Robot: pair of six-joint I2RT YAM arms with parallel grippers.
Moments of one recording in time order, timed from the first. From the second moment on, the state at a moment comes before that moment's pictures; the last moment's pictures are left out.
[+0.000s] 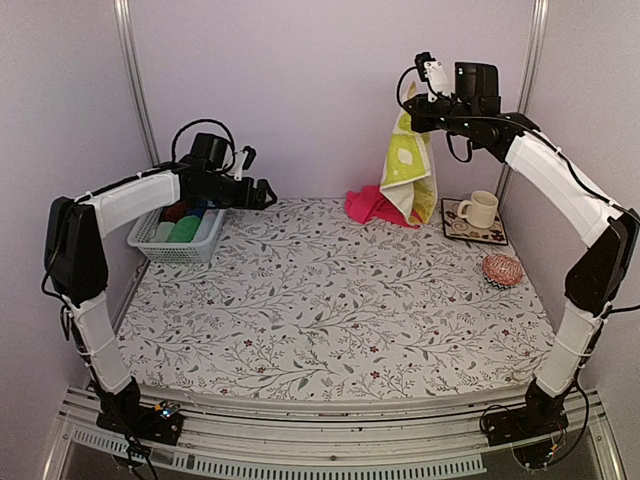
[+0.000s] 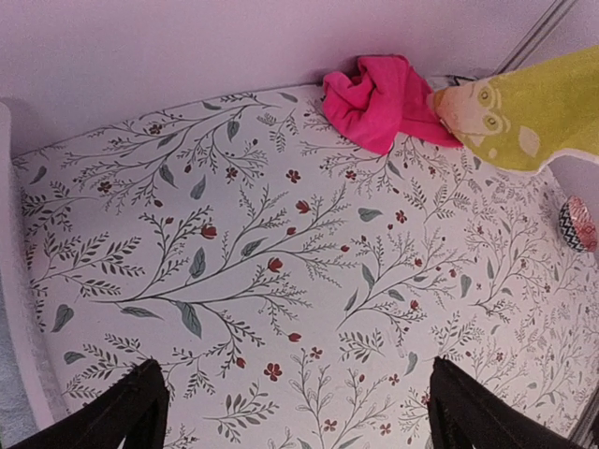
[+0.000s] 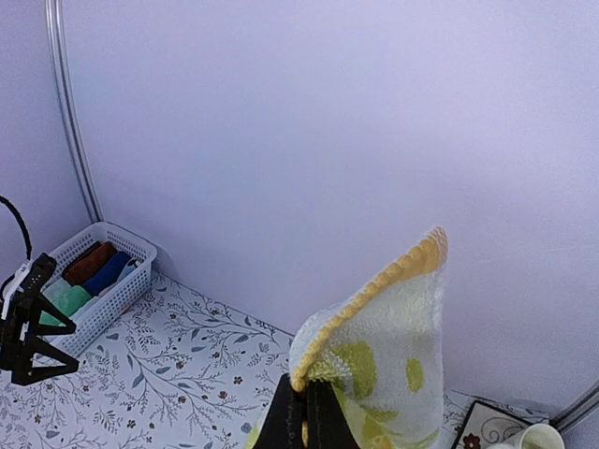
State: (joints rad) left arm -0.37 1.88 1.62 -0.42 0.23 -0.15; right arm 0.47 1.81 2.01 -0.36 0.01 -0.02
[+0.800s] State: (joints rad) left arm -0.37 1.84 1.53 -0.29 0.33 -0.14; right arm 0.48 1.60 1.83 -0.29 -0.58 0.01
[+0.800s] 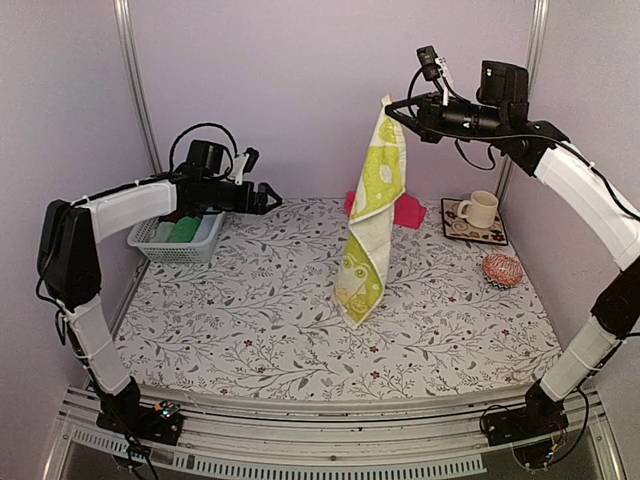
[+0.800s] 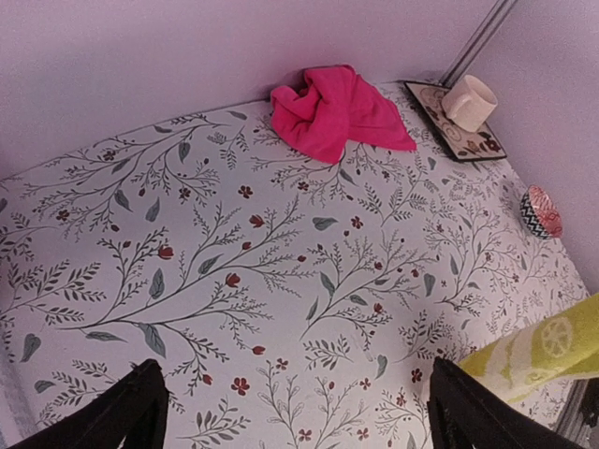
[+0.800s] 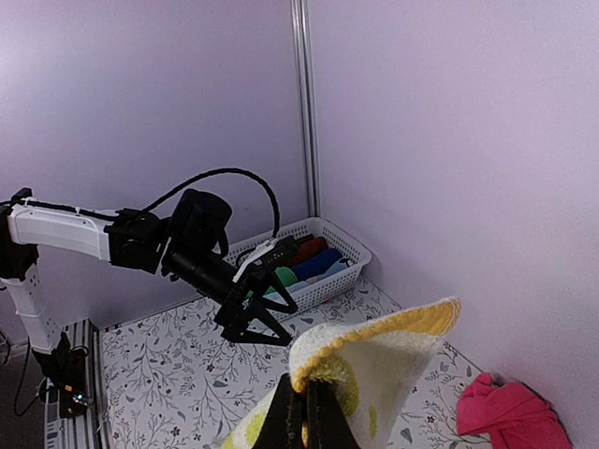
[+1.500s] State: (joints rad) left arm -0.44 2.07 1.73 -0.27 0.47 -0.12; right arm 0.48 1.26 1.48 -0.71 -0.28 -0.02
